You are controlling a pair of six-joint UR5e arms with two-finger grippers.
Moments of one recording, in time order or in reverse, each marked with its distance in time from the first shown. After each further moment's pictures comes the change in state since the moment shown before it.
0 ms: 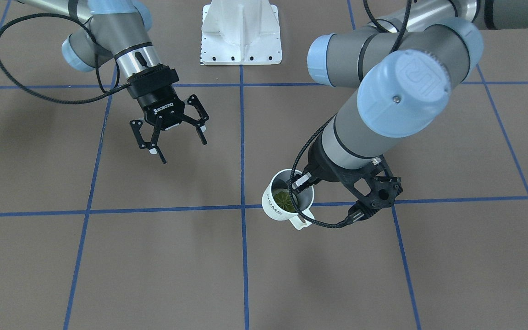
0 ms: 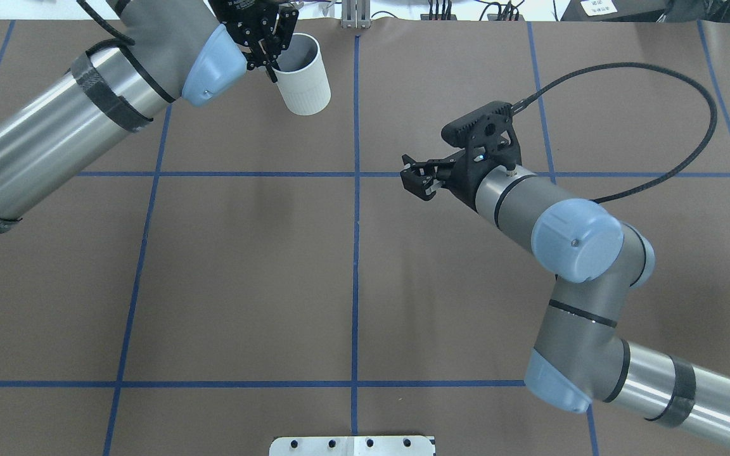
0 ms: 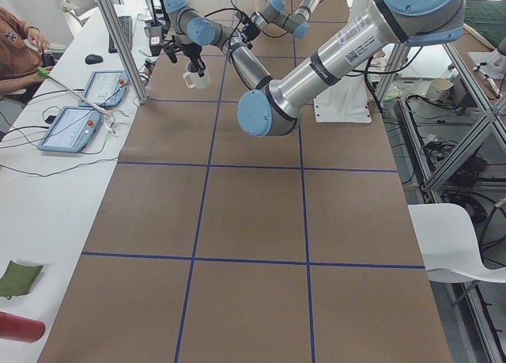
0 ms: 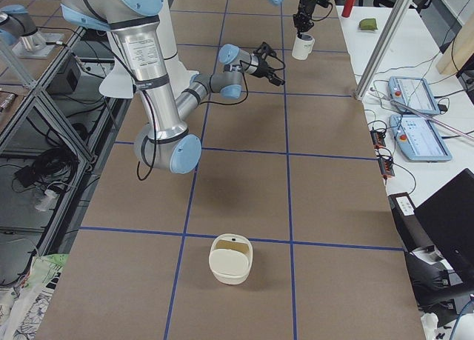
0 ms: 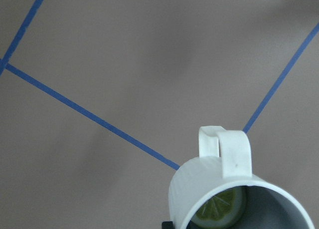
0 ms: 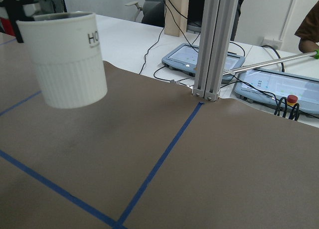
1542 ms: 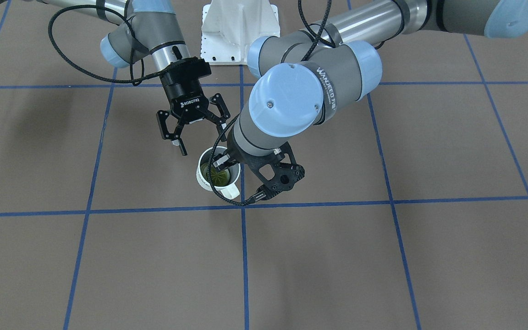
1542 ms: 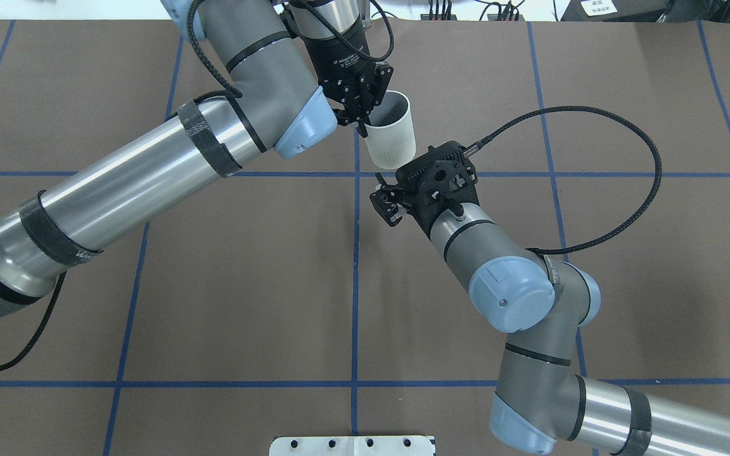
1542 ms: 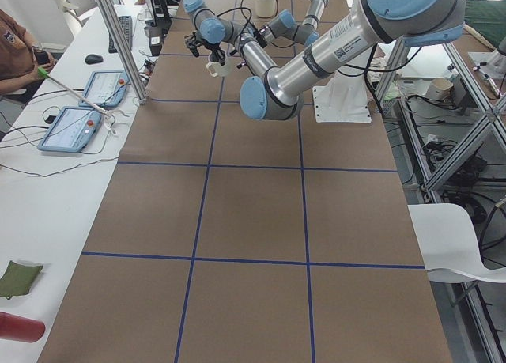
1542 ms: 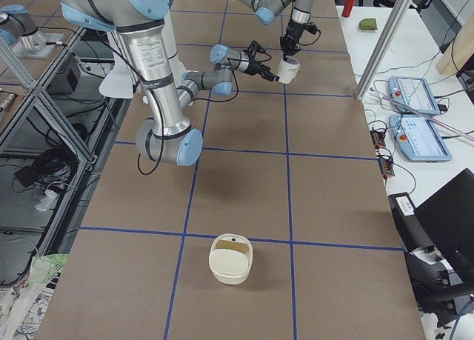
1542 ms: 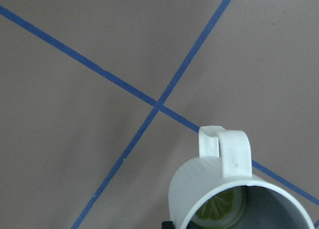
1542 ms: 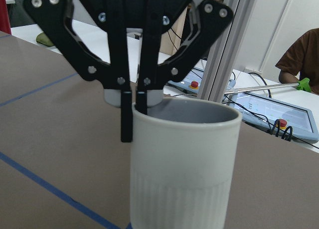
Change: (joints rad) left arm 0.136 -0.107 0.116 -0.097 -0.081 -0.119; right arm -0.086 0.067 -0.069 -0.009 -0.193 -0.061
